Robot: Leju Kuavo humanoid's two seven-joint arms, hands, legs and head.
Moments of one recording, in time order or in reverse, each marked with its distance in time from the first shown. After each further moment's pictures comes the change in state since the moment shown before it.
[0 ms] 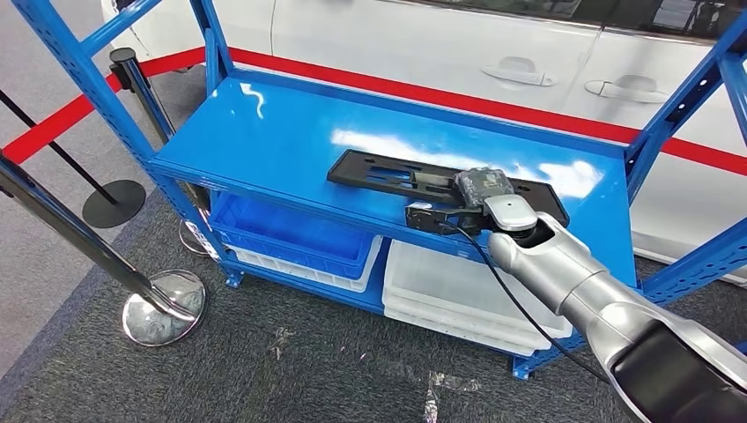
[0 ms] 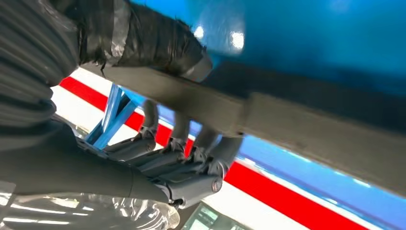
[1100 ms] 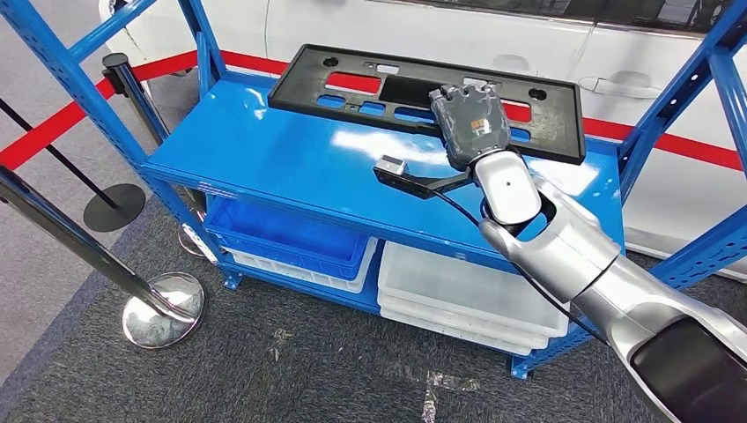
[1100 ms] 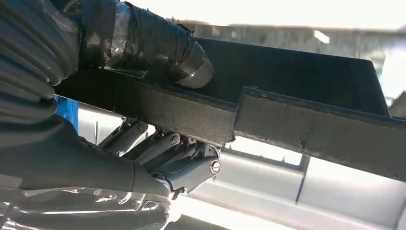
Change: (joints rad) left arm 0.004 -0.009 0.008 0.000 -0.037 -0.005 -0.003; right arm -0.063 -0.040 -0.027 -0.371 0.441 -0.301 0.069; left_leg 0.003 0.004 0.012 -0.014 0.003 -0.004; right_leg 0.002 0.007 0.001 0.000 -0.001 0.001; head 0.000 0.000
